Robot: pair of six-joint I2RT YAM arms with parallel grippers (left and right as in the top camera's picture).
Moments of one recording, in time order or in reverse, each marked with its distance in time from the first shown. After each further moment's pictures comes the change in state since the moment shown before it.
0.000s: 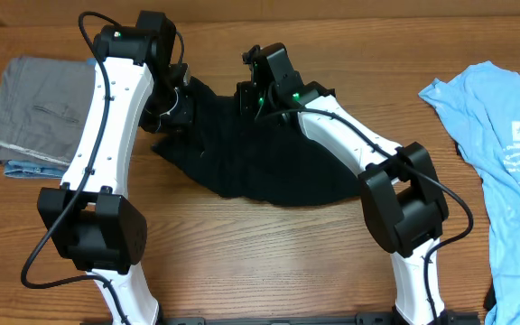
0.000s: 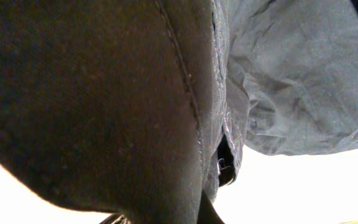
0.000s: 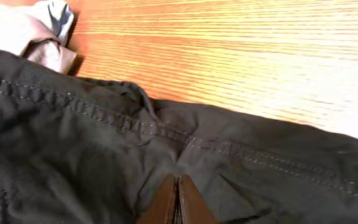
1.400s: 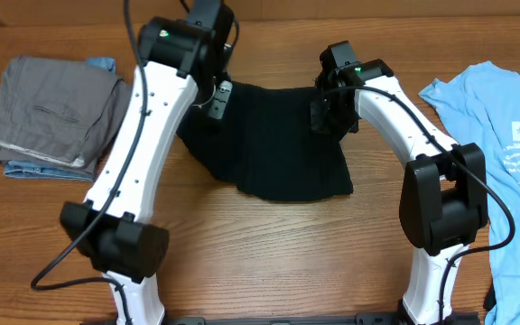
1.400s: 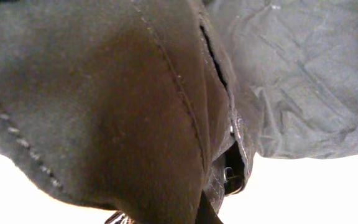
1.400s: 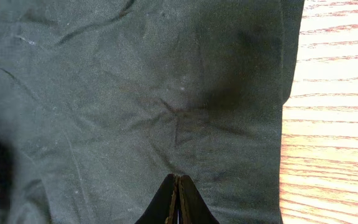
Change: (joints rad) left arm -0.224 0.005 0.190 -0.016 -0.282 0.101; right arm -0.243 -0.090 -0.015 -0.672 0.088 -0.168
